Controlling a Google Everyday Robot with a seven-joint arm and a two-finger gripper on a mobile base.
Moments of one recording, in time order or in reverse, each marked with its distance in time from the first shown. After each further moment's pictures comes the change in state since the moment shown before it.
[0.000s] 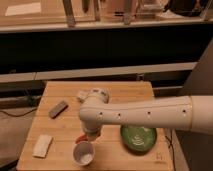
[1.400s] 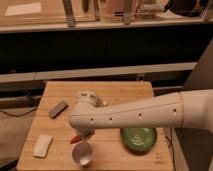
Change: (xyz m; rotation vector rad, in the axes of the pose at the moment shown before) arm -0.030 -0.012 -0.007 0.081 0.032 -0.114
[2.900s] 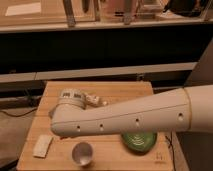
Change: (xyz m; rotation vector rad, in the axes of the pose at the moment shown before) arm -0.034 -0.015 -0.065 0.123 0.063 0.018
